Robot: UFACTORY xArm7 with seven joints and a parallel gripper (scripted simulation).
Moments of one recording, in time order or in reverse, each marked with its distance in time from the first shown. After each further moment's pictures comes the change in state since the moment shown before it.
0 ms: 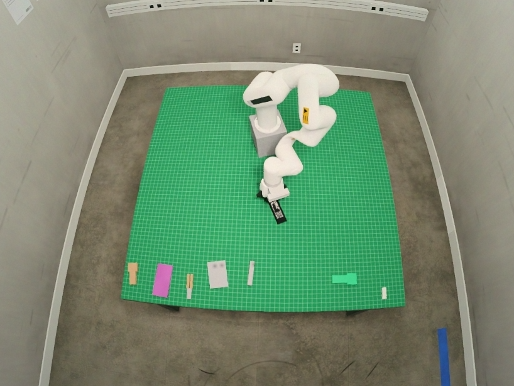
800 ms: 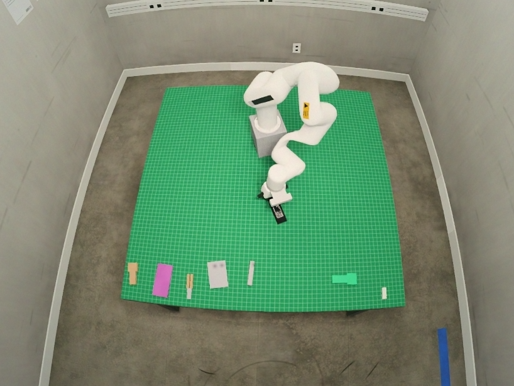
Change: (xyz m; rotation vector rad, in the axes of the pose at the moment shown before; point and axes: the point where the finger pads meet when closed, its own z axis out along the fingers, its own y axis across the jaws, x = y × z) arm 0.004 0.000 -0.019 0.001 -0.173 -0.003
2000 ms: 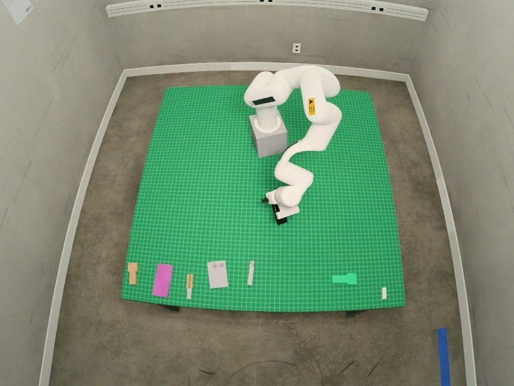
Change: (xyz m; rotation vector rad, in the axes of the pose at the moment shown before) arm 0.023 0.000 -0.061 -0.001 -0.324 0.003
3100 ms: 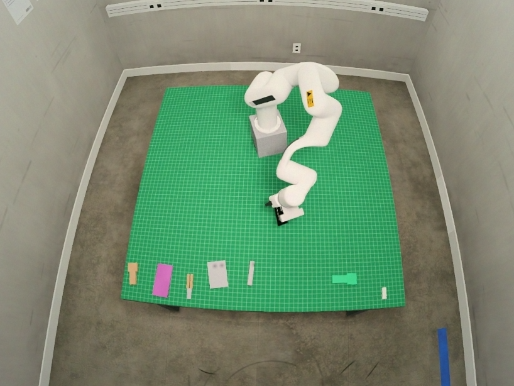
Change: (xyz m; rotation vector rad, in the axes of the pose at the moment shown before) arm 0.019 0.000 -0.050 0.000 0.082 0.000
